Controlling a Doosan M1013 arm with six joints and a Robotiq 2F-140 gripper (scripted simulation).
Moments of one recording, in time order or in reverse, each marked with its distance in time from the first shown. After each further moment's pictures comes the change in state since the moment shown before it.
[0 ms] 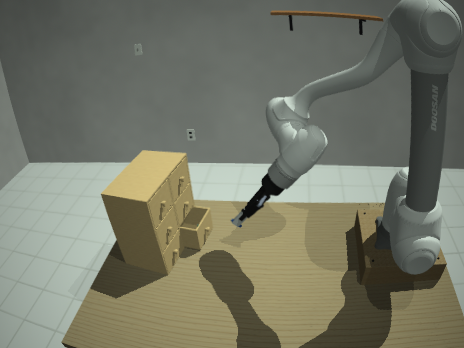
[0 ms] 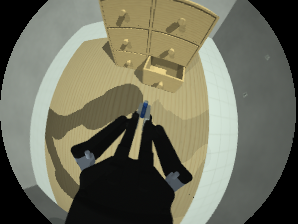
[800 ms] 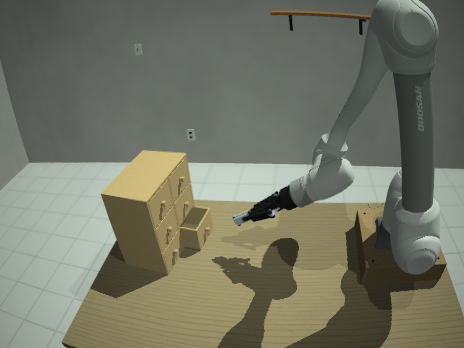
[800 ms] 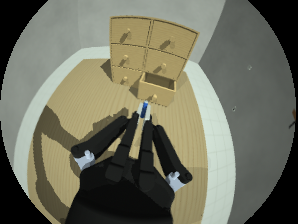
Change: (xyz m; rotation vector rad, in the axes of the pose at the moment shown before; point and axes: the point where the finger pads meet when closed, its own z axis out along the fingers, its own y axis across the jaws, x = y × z) arm -0.007 0.004 -0.004 -0.014 0.354 -0.010
